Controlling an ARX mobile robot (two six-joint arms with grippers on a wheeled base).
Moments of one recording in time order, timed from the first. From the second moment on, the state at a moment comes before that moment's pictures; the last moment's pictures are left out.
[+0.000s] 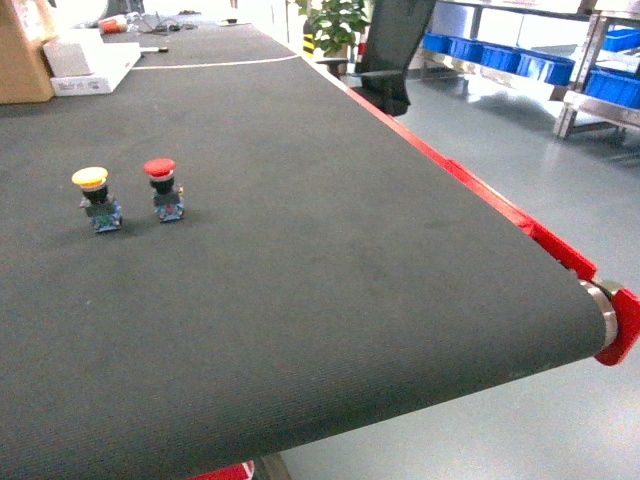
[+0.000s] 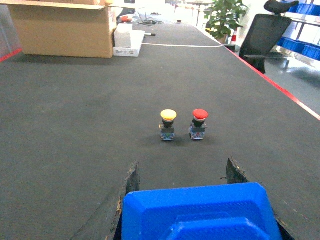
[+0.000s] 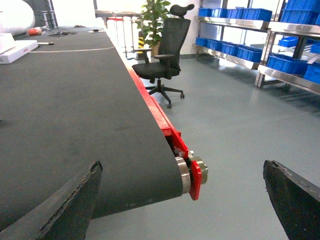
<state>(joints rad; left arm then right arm) -0.48 0.41 0.26 0.07 -0.72 -0.12 0.00 0.00 0.01 -0.01 0.00 0.00</state>
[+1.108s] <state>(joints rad) -0.48 0.41 0.26 0.07 -0.72 -0.12 0.00 0.00 0.01 -0.01 0.00 0.00</state>
